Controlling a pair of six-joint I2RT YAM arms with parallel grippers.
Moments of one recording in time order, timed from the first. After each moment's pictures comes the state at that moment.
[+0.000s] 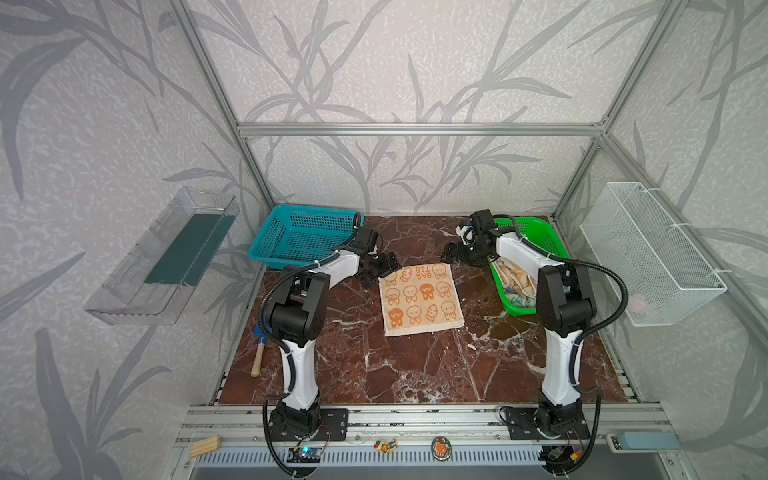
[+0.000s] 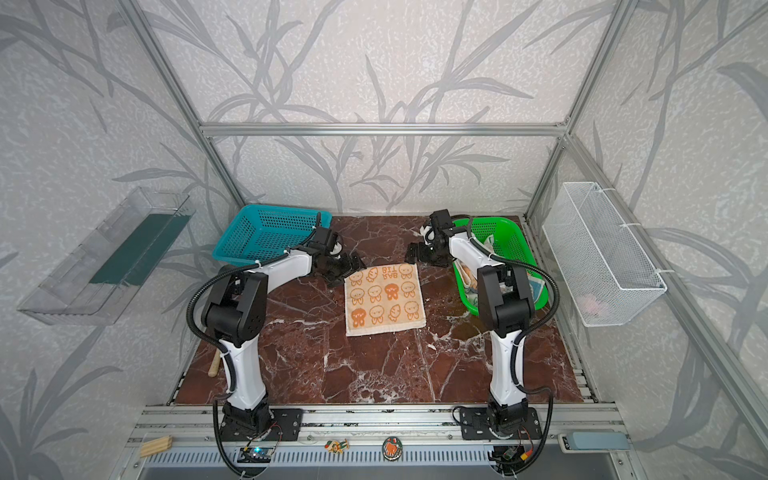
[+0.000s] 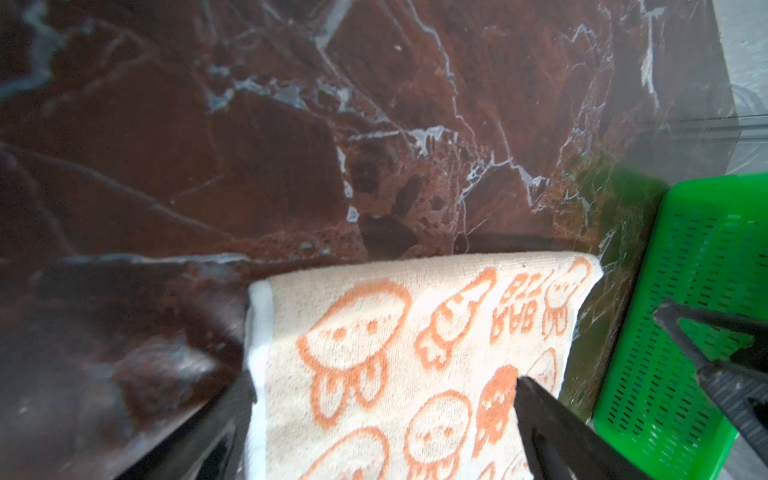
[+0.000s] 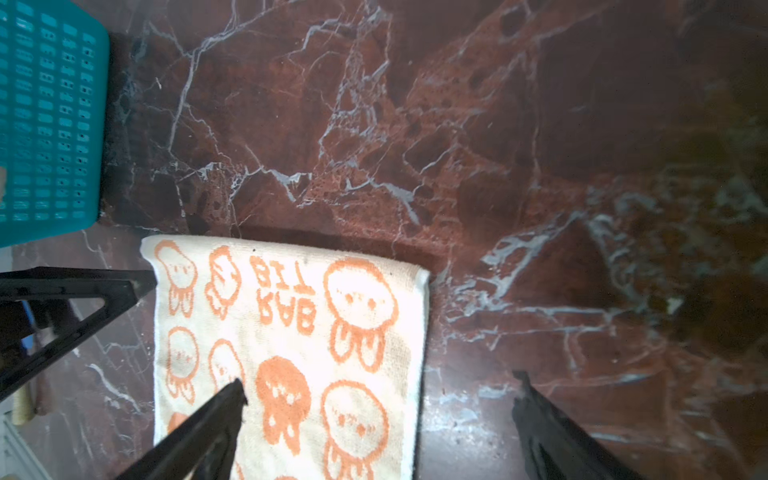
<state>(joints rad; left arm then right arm) -0.29 1.99 1.36 -0.43 0.33 -0.71 0.28 2.10 1.67 -0.66 -0.35 0.24</state>
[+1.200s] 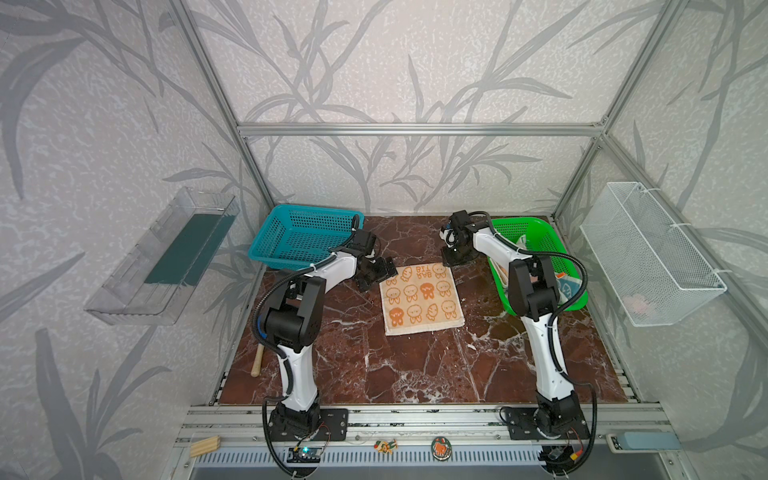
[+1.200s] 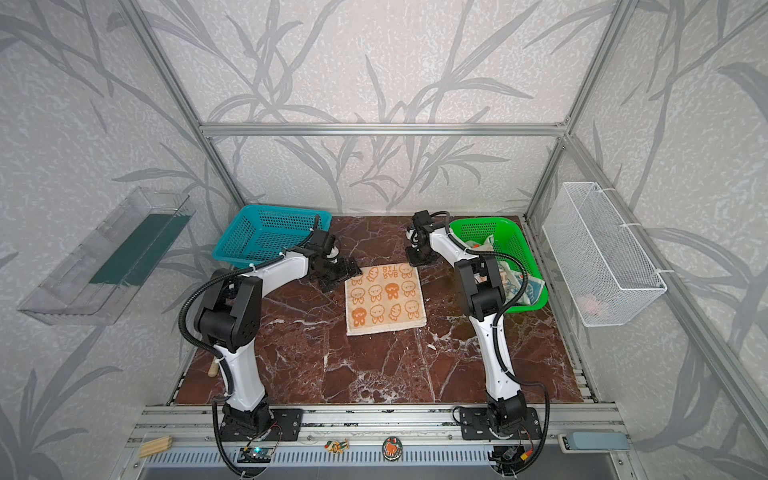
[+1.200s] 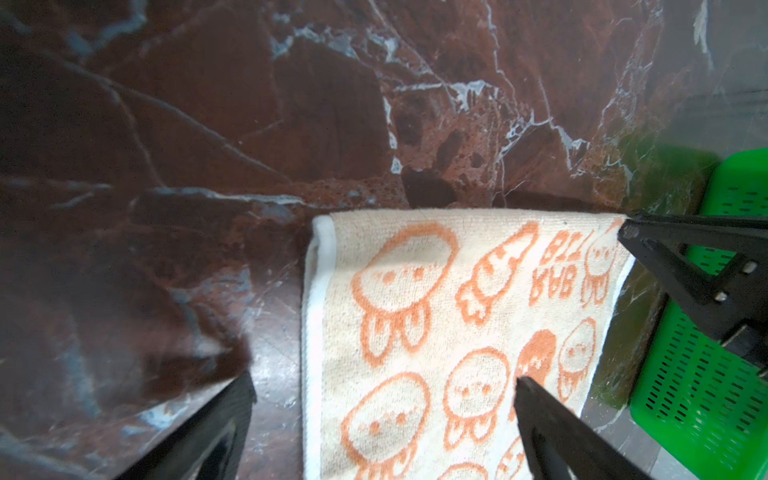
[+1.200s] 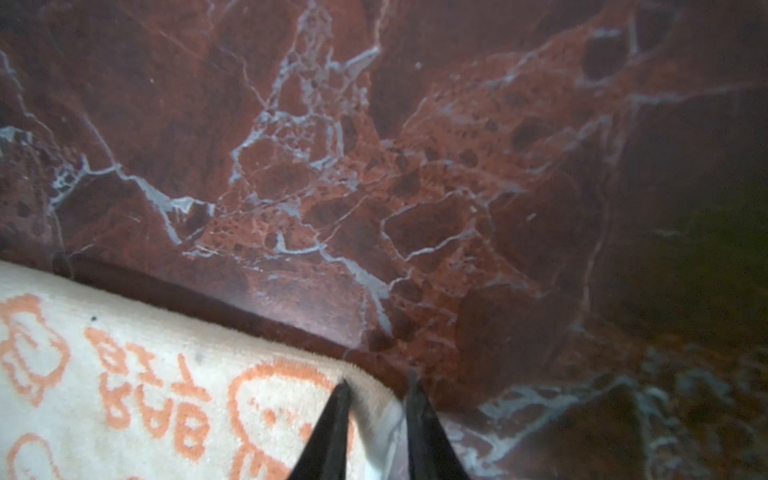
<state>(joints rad) -0.29 1.94 1.32 -0.50 0.29 -0.66 0.34 2.40 2.00 -0.83 -0.18 0.06</state>
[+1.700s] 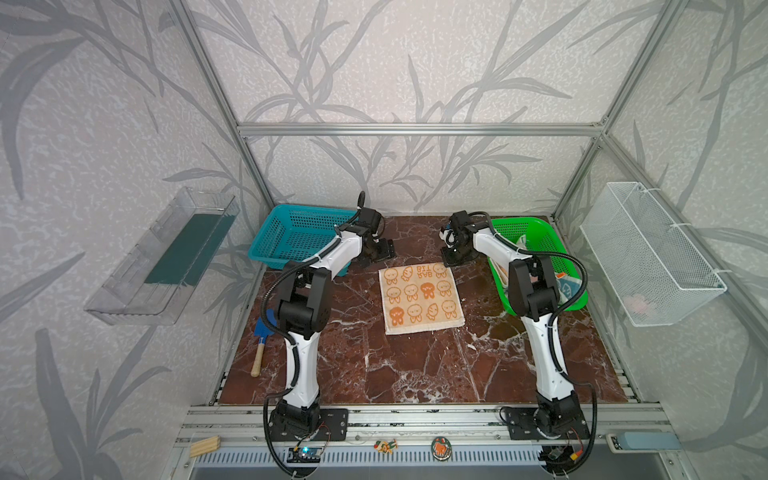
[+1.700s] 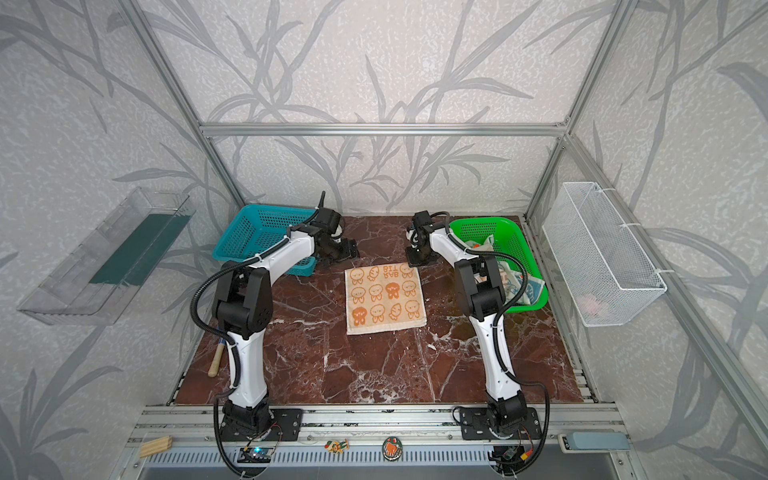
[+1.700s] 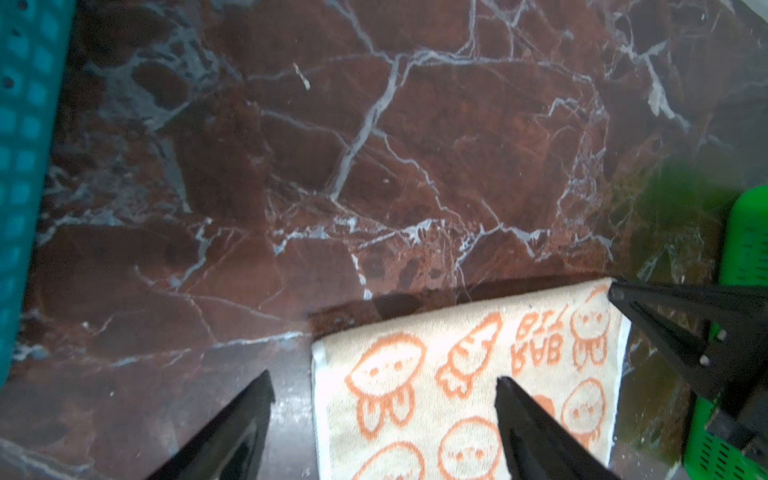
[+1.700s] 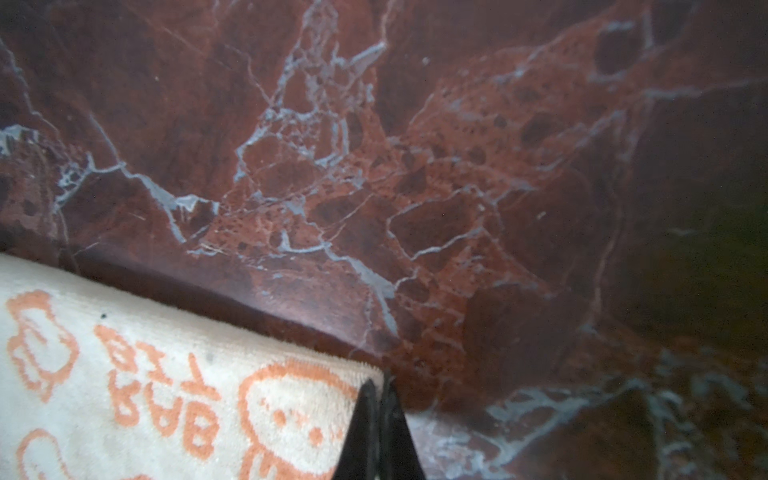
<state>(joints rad) -0.29 2.12 1.72 -0.71 0.15 -0.49 0.34 2.40 1.99 -0.82 -0.19 0.06</state>
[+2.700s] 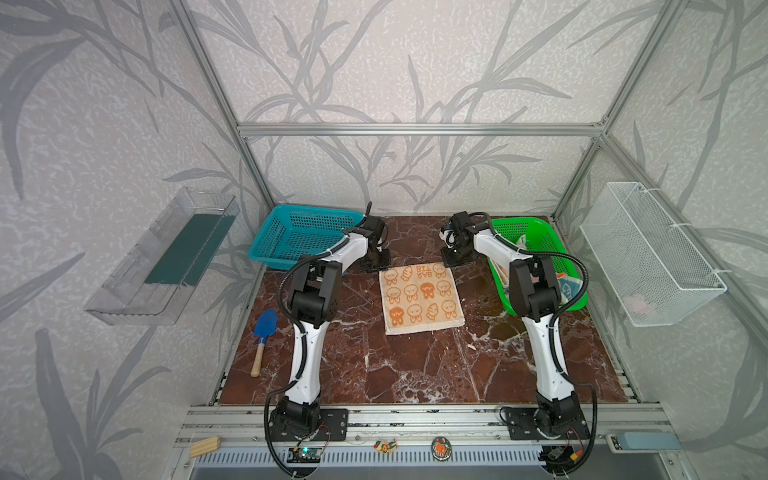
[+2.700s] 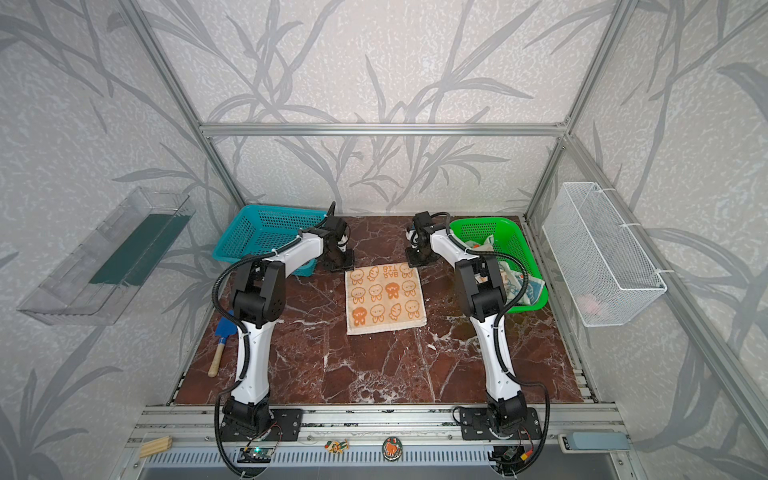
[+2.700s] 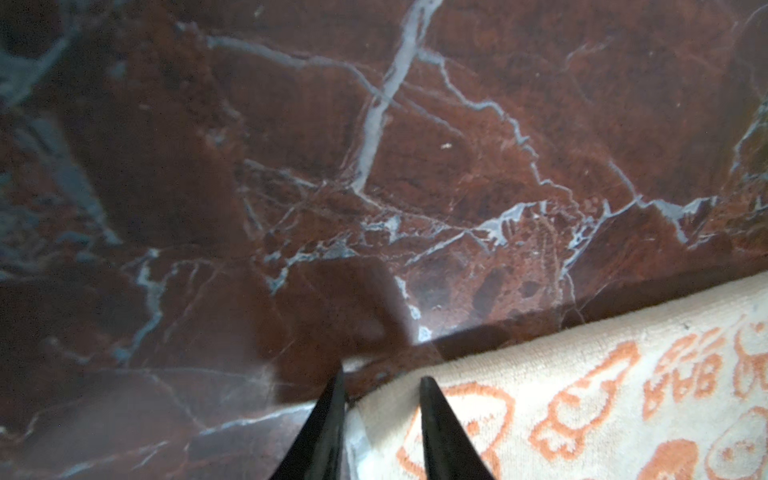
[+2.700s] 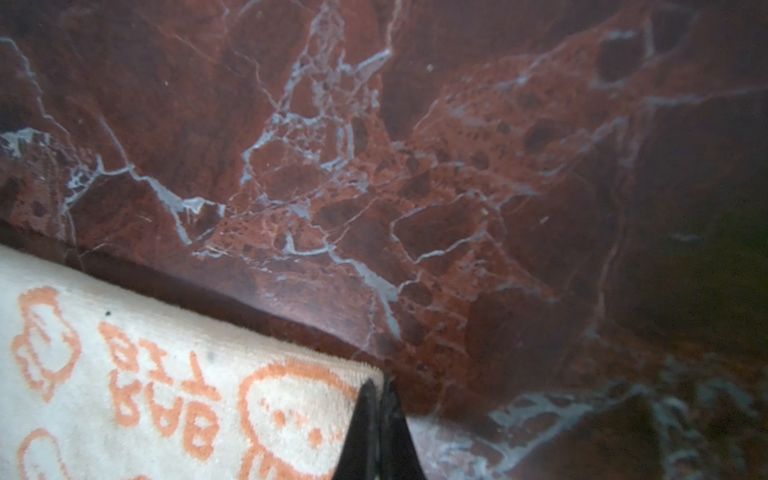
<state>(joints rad) -0.29 2.25 1.77 -0.77 0.14 -0.37 0.34 2.39 1.96 -0.78 -0.20 0.05</state>
